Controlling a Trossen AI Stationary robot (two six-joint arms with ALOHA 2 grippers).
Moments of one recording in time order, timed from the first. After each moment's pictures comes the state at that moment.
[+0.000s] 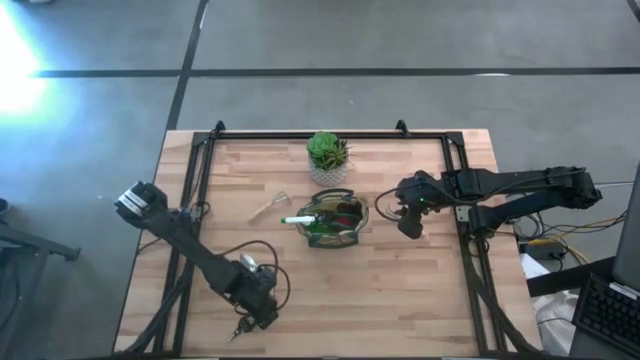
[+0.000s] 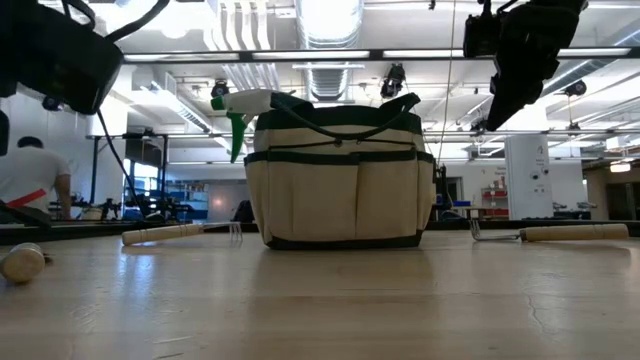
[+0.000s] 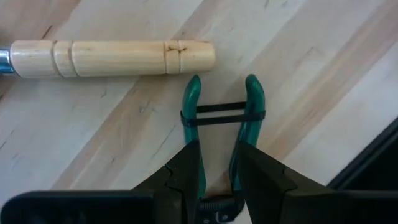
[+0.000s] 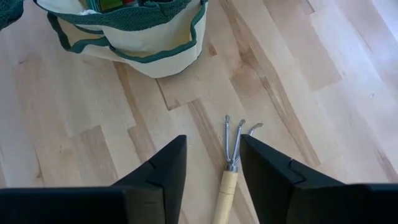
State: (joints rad) left arm -0.67 1.66 1.04 -0.63 0.07 -1.42; right arm -0.02 1.06 0.86 -0.86 0.13 0.39
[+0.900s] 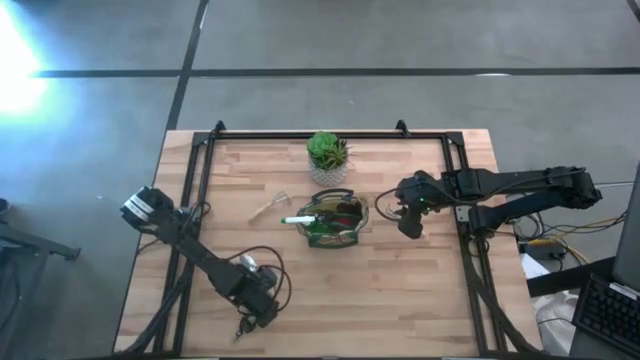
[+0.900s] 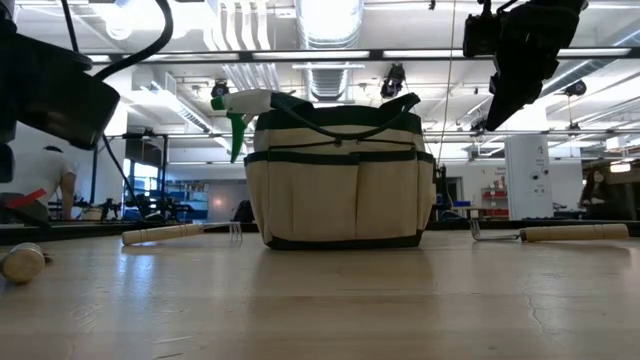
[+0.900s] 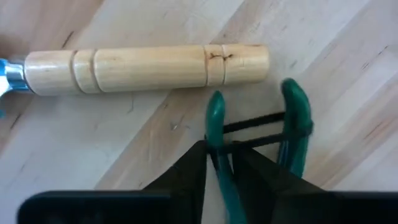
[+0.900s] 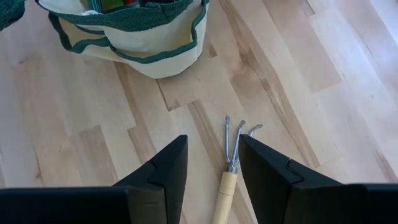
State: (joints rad) left arm -0.67 1.73 1.01 -0.63 0.05 -1.38; right arm -0.02 1.06 0.86 -0.85 0.13 0.38
